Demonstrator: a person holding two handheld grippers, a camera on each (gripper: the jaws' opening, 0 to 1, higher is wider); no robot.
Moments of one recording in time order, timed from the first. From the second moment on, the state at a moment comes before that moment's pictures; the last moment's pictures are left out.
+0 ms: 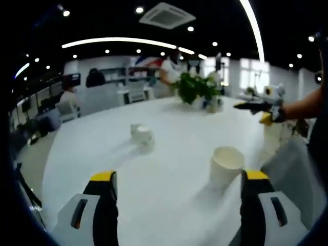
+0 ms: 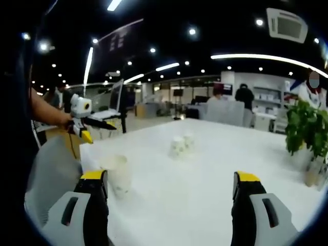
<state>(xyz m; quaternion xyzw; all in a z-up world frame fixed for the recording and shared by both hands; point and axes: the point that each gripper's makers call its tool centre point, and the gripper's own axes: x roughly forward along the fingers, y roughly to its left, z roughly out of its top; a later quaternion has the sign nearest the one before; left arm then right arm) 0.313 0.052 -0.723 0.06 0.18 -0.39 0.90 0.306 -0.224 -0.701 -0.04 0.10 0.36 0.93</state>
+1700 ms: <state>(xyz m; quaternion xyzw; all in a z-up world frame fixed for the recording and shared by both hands) 0.448 0.006 -0.749 0.06 0.16 -0.42 0.89 0.321 -0.229 -0.716 -0.03 0.13 0.35 0.93</state>
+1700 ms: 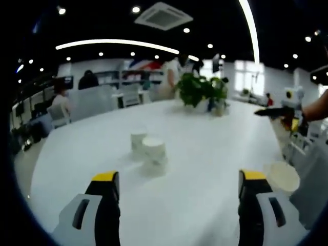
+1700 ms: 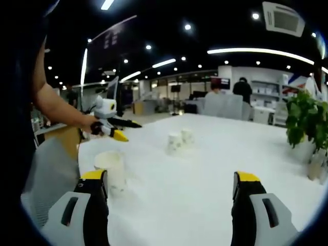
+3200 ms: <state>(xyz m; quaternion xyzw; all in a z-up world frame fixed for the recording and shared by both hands) 0.566 -0.070 -0.788 0.11 0.16 -0.48 0.85 0.339 -0.242 -0.736 -0.01 0.15 0.34 0.93</state>
